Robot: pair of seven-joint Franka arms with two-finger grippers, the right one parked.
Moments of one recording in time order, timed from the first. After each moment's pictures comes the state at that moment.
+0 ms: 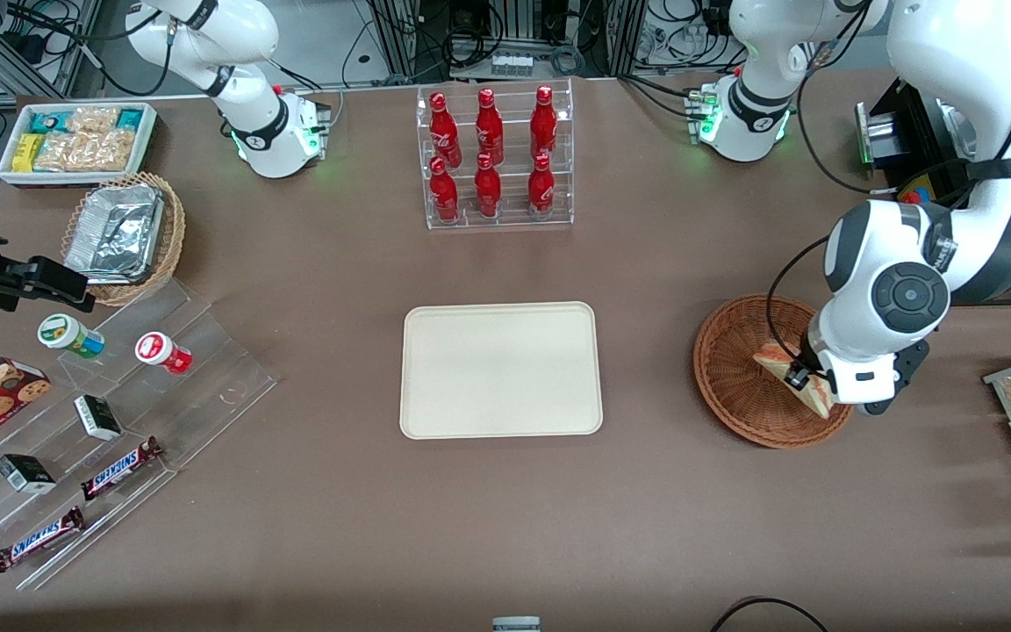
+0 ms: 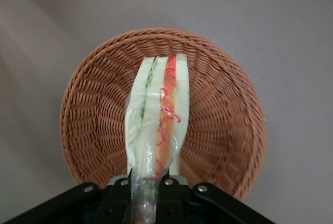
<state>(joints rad) 0.08 0.31 -0.23 -1.90 0.23 2.07 -1.11</state>
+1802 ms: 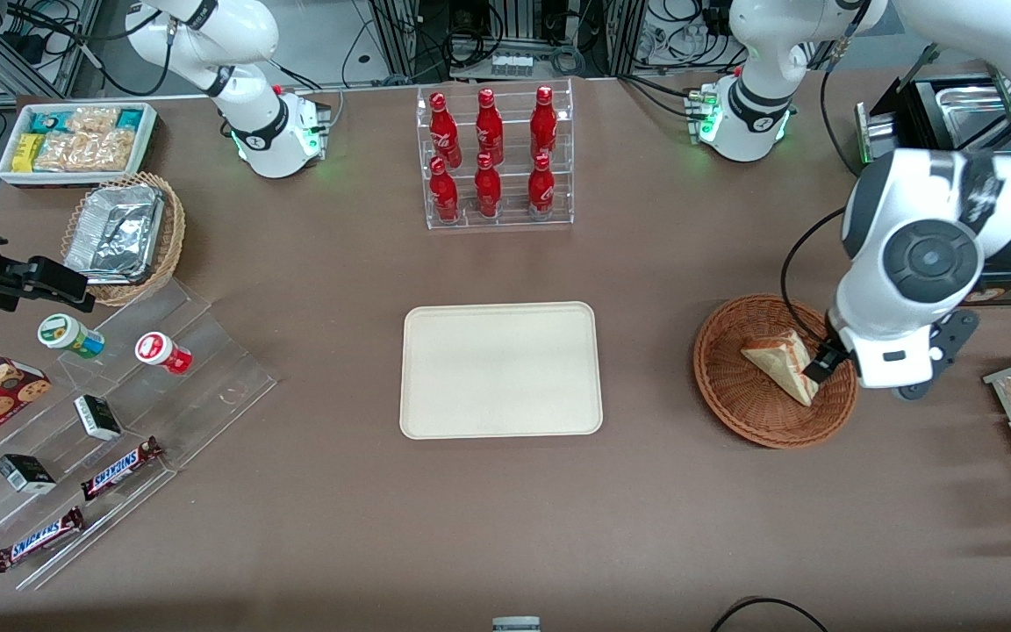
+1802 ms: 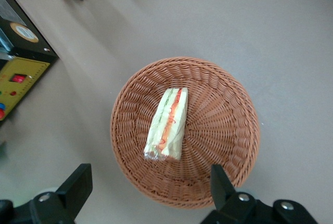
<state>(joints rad) 0.08 0.27 -0.33 -1.61 0.32 1.67 -1.13</state>
